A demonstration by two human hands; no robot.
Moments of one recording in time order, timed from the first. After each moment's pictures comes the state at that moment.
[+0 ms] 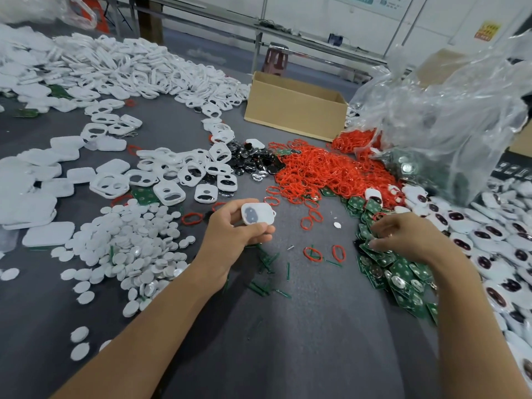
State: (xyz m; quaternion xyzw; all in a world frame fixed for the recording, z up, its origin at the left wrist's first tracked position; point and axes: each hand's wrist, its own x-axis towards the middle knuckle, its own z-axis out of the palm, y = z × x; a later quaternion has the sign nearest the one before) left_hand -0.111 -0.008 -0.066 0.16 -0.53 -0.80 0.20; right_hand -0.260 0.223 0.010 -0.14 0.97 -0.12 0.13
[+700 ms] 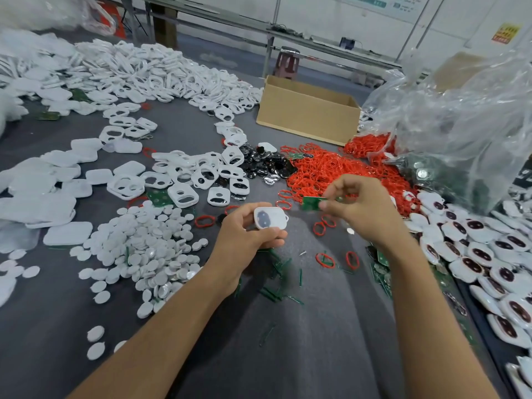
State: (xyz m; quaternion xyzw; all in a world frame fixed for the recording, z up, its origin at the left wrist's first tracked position) left_hand -0.110 -0.008 -0.066 0.16 -0.53 -0.81 0.20; right_hand -0.235 0.135 0.014 -0.32 0.86 -0.40 0.03
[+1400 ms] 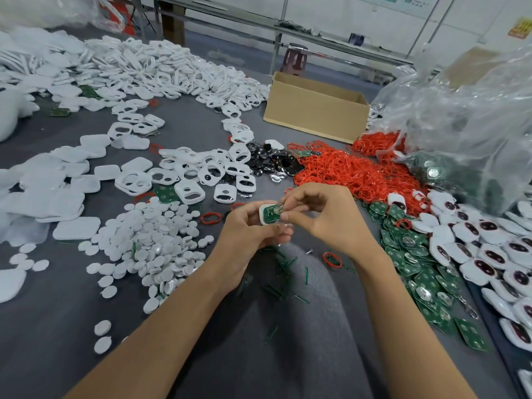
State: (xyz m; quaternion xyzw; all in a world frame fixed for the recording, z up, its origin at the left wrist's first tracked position) left_hand -0.111 -0.013 -0.065 0.13 -0.48 -0.85 0.18; right_hand -0.208 0.101 -0.009 -0.47 0.77 -0.44 0.05
